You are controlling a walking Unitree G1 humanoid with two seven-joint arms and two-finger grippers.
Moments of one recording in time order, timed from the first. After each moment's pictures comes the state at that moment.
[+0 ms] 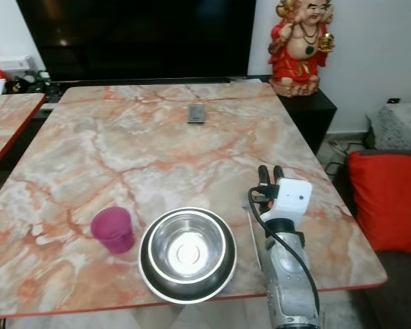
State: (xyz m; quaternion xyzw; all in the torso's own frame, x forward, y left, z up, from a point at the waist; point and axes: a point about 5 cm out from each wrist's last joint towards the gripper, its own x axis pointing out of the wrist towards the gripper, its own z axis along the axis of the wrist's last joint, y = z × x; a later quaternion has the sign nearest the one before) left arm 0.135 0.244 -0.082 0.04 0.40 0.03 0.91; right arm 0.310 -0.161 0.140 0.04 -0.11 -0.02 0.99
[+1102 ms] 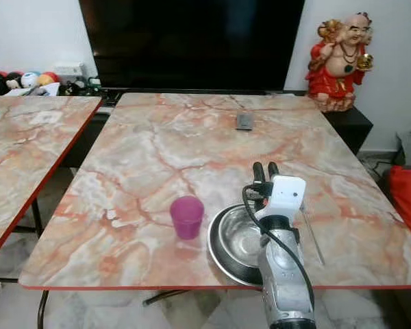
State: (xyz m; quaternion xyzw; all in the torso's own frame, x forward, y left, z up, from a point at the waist) left arm 0.123 0.248 -0.086 0.04 0.42 0.04 0.90; right arm 0.315 -0.151 0.140 0.06 -0.11 -0.01 0.99
